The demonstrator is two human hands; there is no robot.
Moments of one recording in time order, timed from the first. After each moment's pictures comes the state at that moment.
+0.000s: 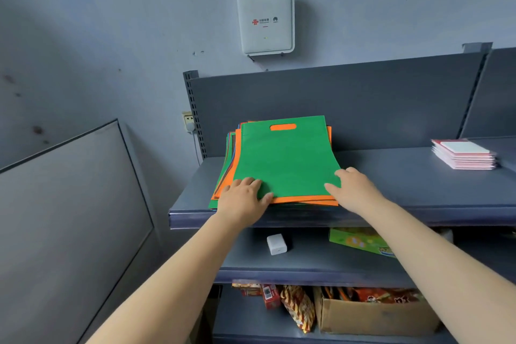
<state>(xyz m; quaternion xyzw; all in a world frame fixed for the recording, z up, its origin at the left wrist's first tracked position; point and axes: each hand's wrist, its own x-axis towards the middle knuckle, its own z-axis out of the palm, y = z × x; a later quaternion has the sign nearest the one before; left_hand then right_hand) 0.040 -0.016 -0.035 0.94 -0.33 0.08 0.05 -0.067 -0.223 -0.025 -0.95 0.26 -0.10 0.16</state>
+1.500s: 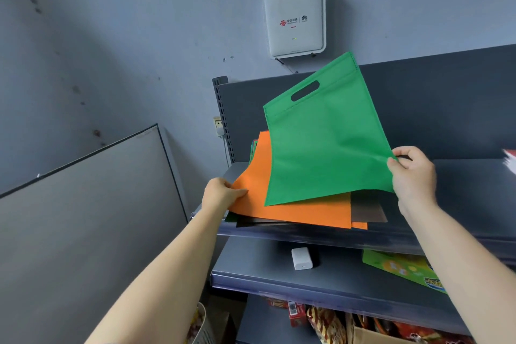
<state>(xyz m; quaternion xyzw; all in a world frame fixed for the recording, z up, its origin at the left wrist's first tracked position) 0.115 0.017 -0.027 0.92 -0.01 0.04 0.39 -0.033 -0.279 -0.027 -0.65 0.23 -0.44 0.58</state>
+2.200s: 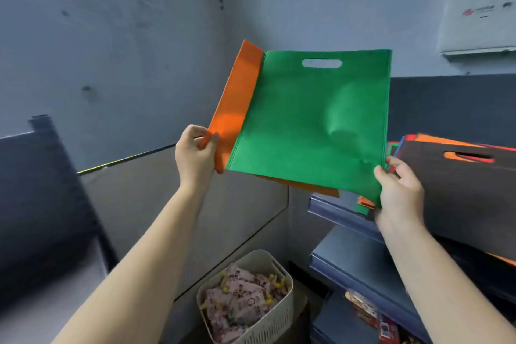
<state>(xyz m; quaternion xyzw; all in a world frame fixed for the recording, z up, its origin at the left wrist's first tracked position) -0.026 0.259 0.065 0.73 0.05 0.45 0.51 -0.004 -0.025 0.006 -0.50 0.03 -0.23 0.83</state>
